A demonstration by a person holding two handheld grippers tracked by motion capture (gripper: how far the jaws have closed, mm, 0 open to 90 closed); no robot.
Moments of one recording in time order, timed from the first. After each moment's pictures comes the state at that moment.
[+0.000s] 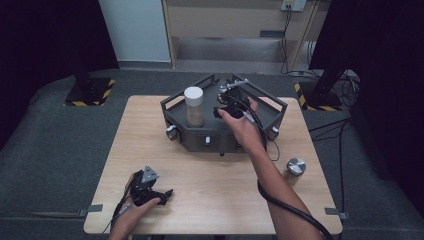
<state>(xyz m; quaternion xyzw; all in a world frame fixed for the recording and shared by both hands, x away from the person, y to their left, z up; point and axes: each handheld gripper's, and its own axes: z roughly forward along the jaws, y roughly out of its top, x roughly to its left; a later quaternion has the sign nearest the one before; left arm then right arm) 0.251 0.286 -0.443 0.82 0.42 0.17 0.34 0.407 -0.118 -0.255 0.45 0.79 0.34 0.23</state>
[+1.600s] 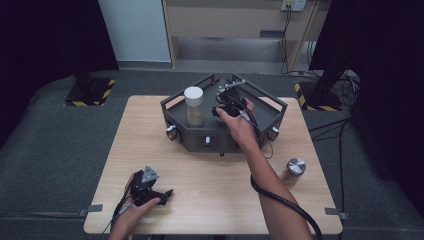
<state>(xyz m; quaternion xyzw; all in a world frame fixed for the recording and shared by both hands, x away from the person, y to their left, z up) 0.251 0.286 -0.443 0.82 0.42 0.17 0.34 0.432 -0.111 -0.277 0.47 0.79 0.34 0.22</state>
